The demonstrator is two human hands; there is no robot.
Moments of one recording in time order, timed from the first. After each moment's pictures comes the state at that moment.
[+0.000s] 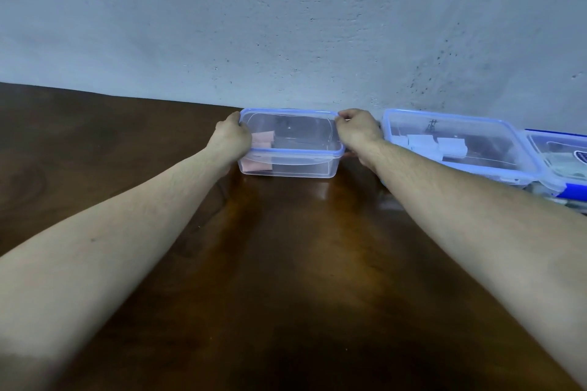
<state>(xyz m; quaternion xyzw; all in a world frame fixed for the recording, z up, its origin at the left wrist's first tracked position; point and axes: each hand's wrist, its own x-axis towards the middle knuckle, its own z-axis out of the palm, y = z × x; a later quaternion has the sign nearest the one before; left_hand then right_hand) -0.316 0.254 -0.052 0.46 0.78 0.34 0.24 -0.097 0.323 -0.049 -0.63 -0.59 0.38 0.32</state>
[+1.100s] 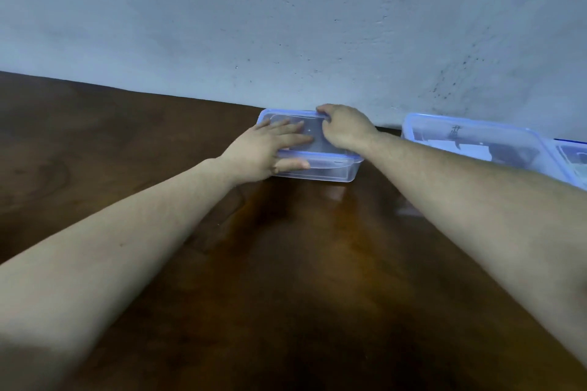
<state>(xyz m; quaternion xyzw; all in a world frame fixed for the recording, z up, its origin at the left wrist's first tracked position) -0.331 0.240 -0.067 0.83 0.53 0.16 0.00 -0.140 0.337 -0.041 -0.52 -0.84 0.13 0.12</state>
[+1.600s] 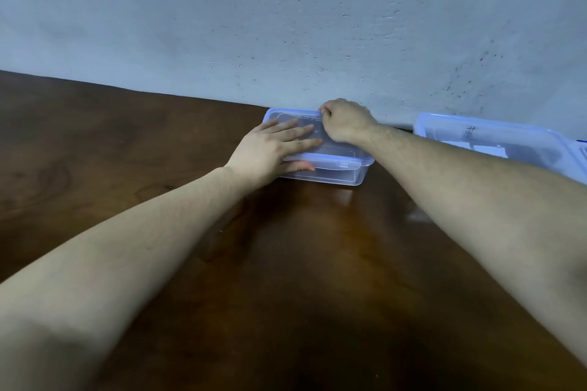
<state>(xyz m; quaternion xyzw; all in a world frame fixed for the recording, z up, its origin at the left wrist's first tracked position) -0.334 0.252 -0.090 0.84 0.46 0.21 -0.19 -0.159 0.366 -0.048 -0.54 -0.84 0.09 0.09</state>
